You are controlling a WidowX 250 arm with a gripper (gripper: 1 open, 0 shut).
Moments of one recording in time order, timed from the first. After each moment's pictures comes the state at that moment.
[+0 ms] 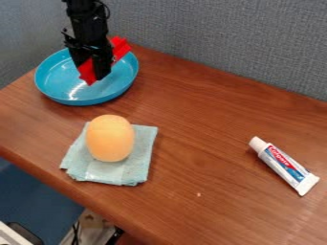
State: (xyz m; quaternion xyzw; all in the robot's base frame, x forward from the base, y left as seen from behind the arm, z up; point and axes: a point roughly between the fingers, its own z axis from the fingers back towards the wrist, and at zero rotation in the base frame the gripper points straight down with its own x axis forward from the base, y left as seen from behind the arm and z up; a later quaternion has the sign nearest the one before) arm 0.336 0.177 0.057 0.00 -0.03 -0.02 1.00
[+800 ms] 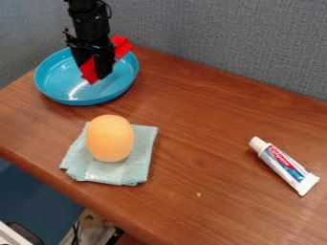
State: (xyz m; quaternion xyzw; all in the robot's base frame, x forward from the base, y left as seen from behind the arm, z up) arm 0.338 0.176 0.057 0.01 -0.03 -0.02 1.00
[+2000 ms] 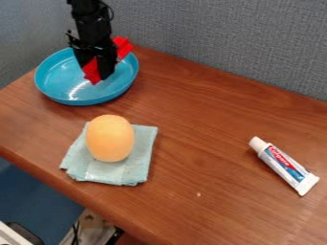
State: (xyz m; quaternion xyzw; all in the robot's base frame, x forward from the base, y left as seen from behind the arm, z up) arm 0.346 0.179 0.050 0.00 -0.04 -0.01 1.00
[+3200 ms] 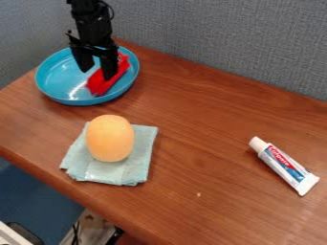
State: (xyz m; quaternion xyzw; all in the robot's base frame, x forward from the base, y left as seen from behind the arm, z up) arm 0.343 0.175 0.053 0.00 -0.04 -0.01 1.00
